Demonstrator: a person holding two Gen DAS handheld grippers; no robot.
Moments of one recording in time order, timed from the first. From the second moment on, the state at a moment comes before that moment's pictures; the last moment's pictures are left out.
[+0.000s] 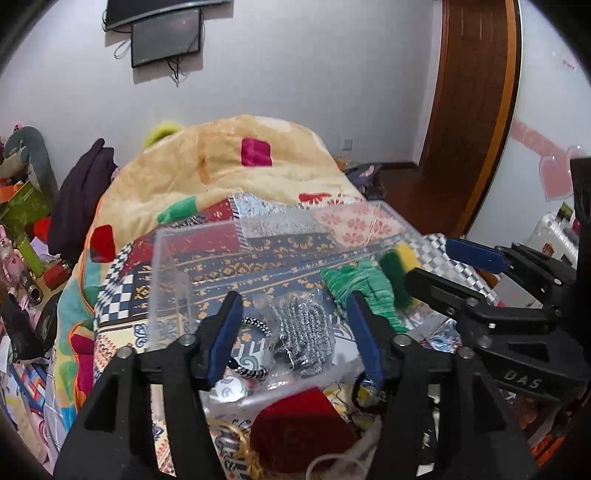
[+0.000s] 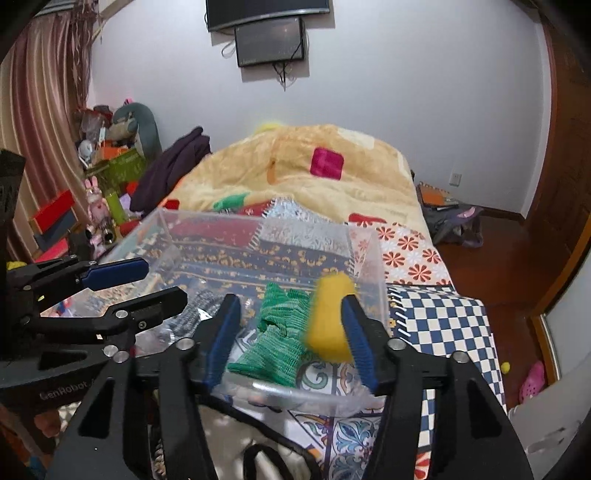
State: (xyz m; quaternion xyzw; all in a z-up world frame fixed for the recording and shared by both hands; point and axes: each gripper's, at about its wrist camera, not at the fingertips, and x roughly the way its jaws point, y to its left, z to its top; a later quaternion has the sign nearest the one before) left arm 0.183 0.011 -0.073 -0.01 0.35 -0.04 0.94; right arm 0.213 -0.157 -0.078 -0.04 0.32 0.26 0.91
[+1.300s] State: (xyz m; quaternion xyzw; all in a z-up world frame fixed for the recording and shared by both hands) left arm 0.103 0.026 -0.133 -0.06 0.36 -0.06 0.93; right arm 0.150 -0.140 -0.129 -0.04 0.38 0.34 0.86
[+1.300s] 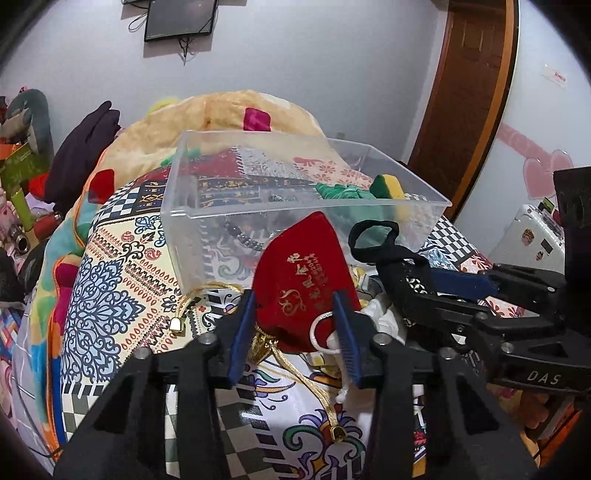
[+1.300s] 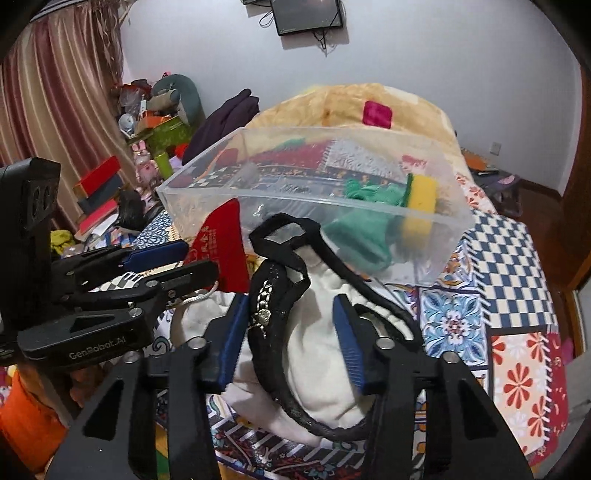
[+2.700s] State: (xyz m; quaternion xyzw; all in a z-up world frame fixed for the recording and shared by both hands) left arm 0.097 0.027 -0.136 -0.08 0.36 -0.04 0.93; right arm 0.133 -0.161 -0.096 0.00 0.31 0.35 0.88
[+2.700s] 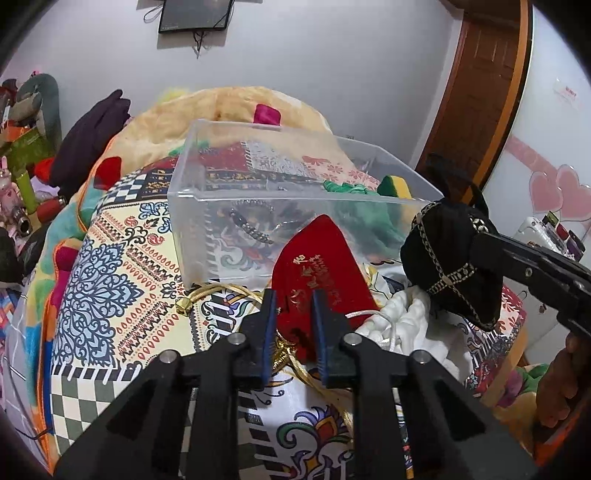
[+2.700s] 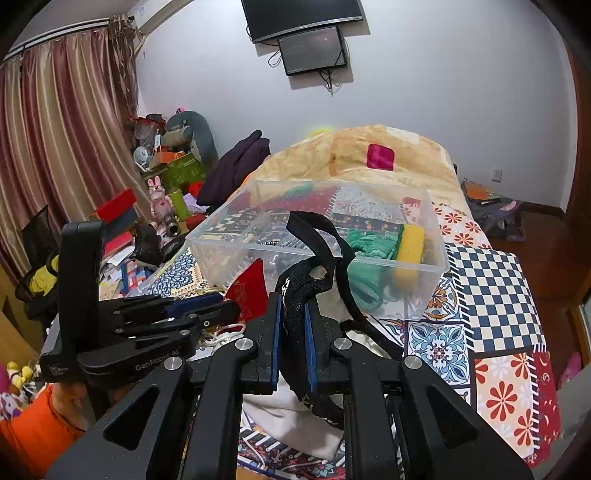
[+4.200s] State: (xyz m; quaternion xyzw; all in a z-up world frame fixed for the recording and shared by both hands) left arm 0.199 0.036 -0.096 -0.04 0.35 -0.02 0.94; right arm 0.231 -0.111 -0.094 -0.04 0.35 0.32 0.88
